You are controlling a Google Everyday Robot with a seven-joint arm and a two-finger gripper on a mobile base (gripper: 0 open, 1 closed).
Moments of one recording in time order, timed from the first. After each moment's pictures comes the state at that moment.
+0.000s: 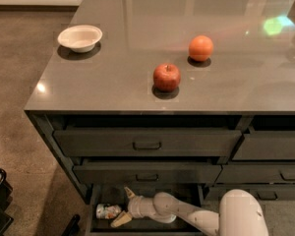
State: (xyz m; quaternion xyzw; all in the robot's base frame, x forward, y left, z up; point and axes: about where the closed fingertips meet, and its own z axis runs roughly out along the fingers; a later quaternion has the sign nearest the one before) arm 0.504 0.129 0.150 -0.50 0.69 0.33 0.40
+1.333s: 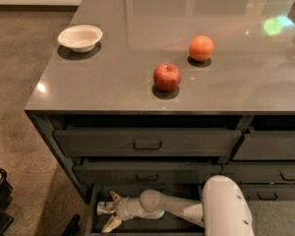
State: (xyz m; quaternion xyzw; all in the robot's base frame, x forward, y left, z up) arm 0.476 0.189 0.156 -0.57 0.64 0.36 0.37
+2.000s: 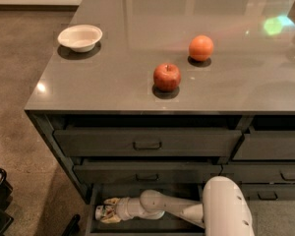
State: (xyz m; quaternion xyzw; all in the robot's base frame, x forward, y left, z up) arm 0.479 0.189 0.154 -0.57 0.64 0.35 0.37
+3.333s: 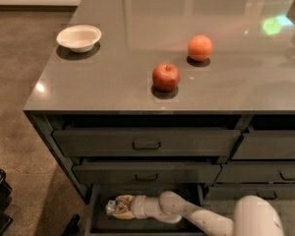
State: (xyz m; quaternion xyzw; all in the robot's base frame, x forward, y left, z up) arm 0.487 0.127 0.199 -0.51 0.64 0.38 0.42
